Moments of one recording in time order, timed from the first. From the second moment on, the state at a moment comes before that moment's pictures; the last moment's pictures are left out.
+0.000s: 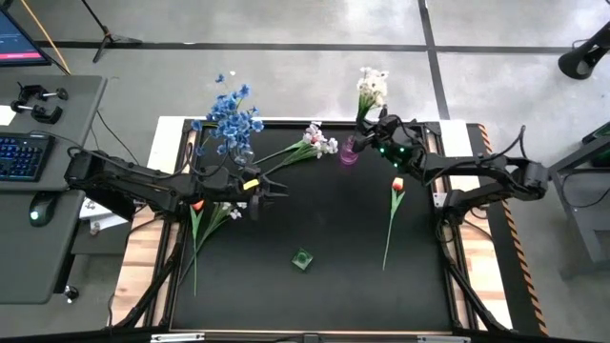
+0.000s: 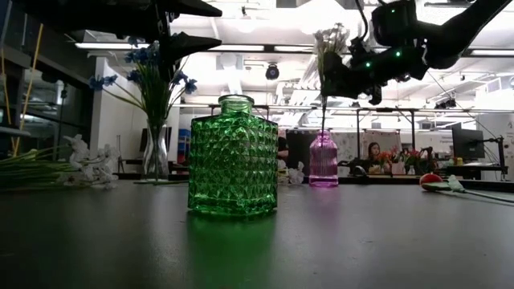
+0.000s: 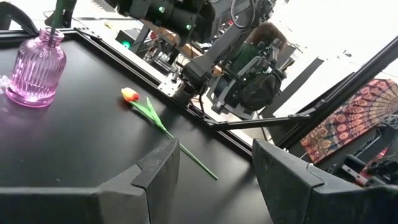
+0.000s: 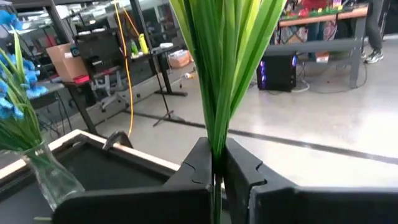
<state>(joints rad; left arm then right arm) -0.05 1.13 0.51 0.53 -0.09 -0.63 -0.46 1.28 0.54 0.66 0.45 0.25</state>
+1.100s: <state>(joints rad) -0.05 1.13 0.51 0.53 -0.09 -0.62 -0.38 1.27 1.09 -0.80 0.25 0.28</state>
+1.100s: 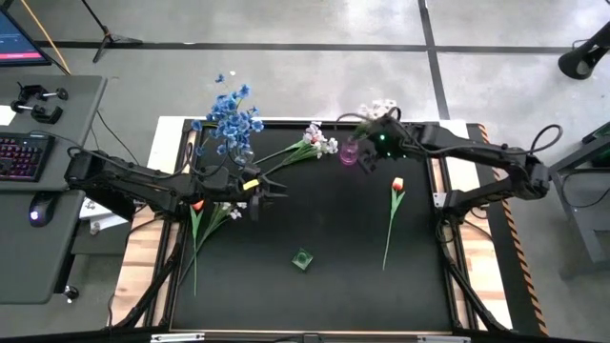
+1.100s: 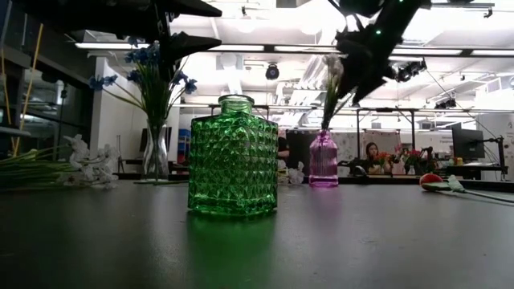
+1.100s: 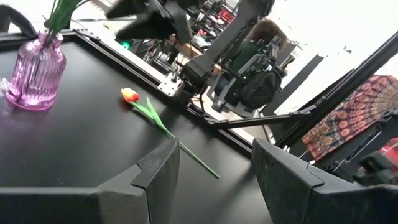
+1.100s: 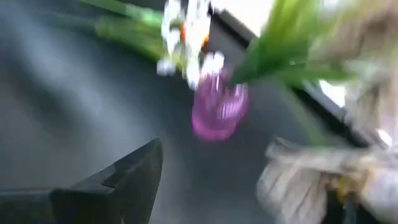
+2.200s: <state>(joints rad) 0.13 1.93 1.42 -0.71 -0.36 -0.13 0.18 1.25 1.00 -0.96 0.43 0.94</state>
